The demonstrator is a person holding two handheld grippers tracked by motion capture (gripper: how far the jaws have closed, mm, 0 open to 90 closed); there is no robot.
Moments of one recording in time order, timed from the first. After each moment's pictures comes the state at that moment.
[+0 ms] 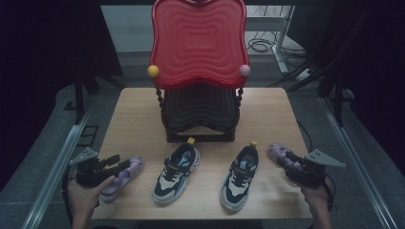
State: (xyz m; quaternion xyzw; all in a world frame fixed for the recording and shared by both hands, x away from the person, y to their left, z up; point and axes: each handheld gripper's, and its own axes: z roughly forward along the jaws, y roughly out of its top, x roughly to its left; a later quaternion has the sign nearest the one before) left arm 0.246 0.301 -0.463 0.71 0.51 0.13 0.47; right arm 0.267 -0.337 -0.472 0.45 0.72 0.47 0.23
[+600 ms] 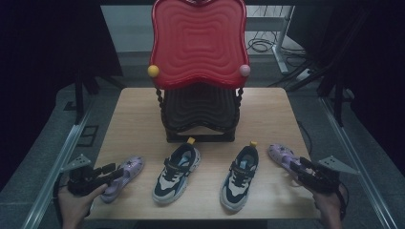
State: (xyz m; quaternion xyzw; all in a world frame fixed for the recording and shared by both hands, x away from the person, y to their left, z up) left arm 0.228 0.315 -0.470 0.73 0.50 0.09 0.45; right arm 0.252 -0.369 -0.480 0.50 0.70 0.45 0.25
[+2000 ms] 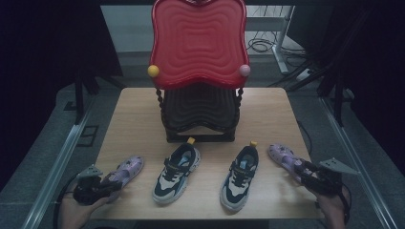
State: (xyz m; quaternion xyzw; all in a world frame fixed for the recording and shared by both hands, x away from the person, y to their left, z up) left arm 0.219 0.312 -0.497 0.79 0.50 0.06 0.35; right arm 0.250 -0.377 -0.486 0.52 0.71 0.40 0.25
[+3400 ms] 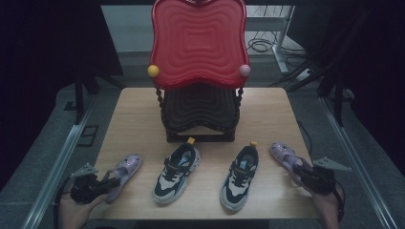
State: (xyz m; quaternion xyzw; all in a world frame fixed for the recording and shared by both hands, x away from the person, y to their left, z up) left arm 0.218 0.320 -0.493 0.75 0.52 0.08 0.40; right arm 0.263 -0.377 -0.505 0.52 0.73 0.39 0.21
